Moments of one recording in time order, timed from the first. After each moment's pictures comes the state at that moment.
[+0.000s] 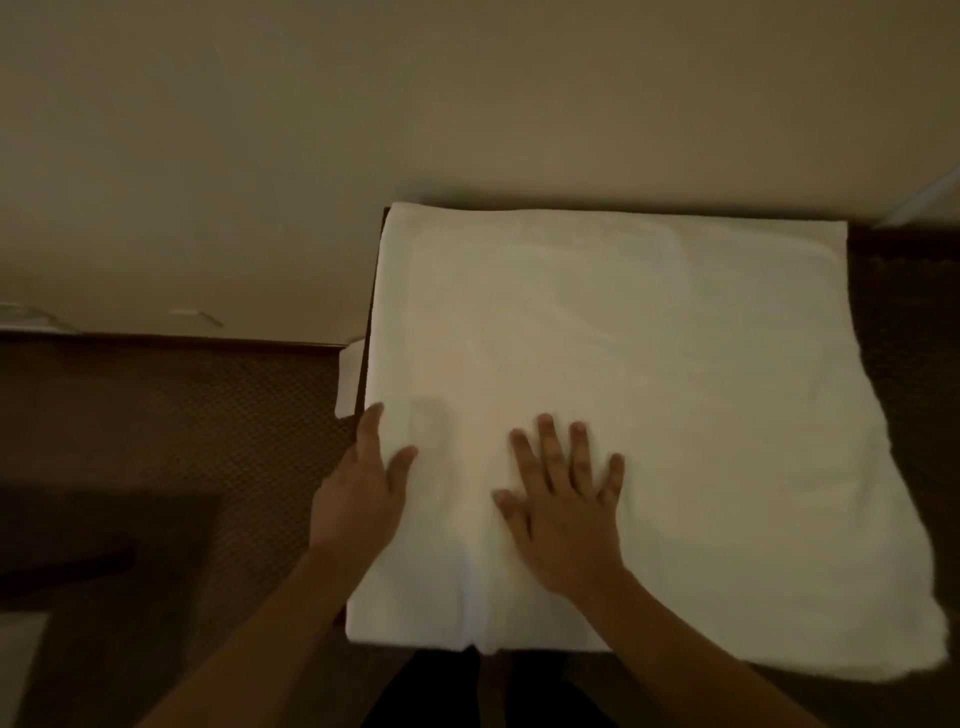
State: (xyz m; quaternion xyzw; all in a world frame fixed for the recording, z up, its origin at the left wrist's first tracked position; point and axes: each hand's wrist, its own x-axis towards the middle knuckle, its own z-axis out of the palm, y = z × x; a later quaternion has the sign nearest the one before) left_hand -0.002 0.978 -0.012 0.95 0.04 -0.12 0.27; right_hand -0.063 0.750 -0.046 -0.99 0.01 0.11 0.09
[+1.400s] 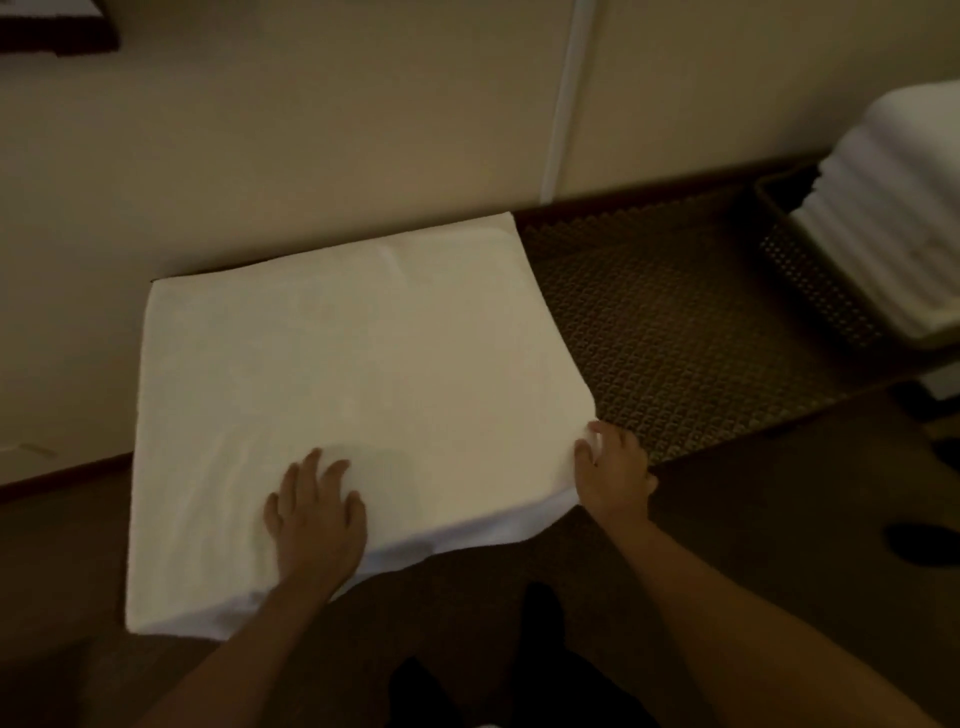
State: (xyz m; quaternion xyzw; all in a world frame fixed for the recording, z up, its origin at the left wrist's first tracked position) left_hand -0.145 0.815 -0.027 0.98 -0.11 -0.06 0.16; right_hand -0.255 0.488 -0.009 -0.85 0.45 -0.04 0.27
